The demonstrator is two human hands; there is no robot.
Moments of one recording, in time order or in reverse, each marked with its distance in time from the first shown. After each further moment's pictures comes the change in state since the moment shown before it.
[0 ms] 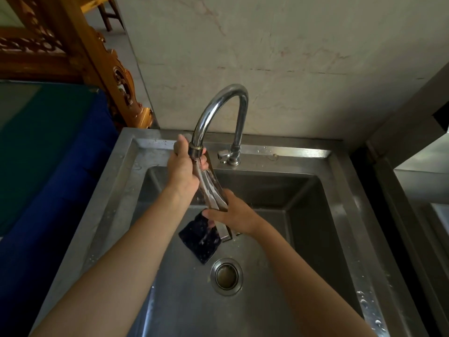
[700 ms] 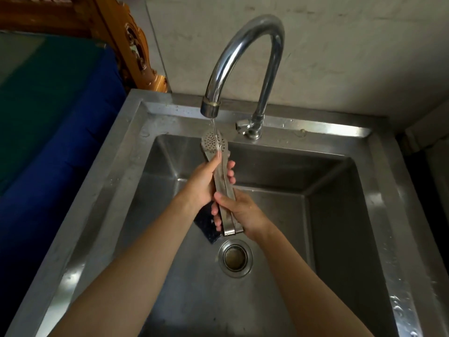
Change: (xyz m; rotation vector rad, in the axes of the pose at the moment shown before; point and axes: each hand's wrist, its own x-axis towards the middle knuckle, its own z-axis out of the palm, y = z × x) left_hand 0.004 -0.076 -0.066 0.088 -0.203 -0.316; right_hand 0.026 0.063 0.043 0.631 -0.160 -0.100
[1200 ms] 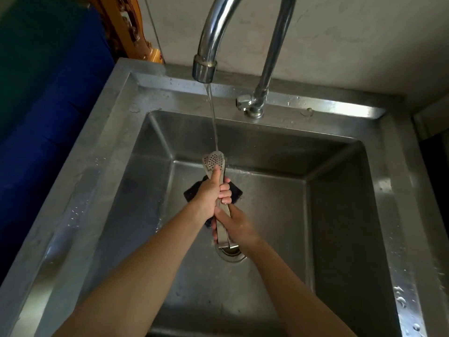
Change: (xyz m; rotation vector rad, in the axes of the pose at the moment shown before) left_hand 0.015 -0.078 -0.023 0.109 0.306 -0.220; right_hand -0.015 0.081 -0.009 -0.178 0.170 0.114
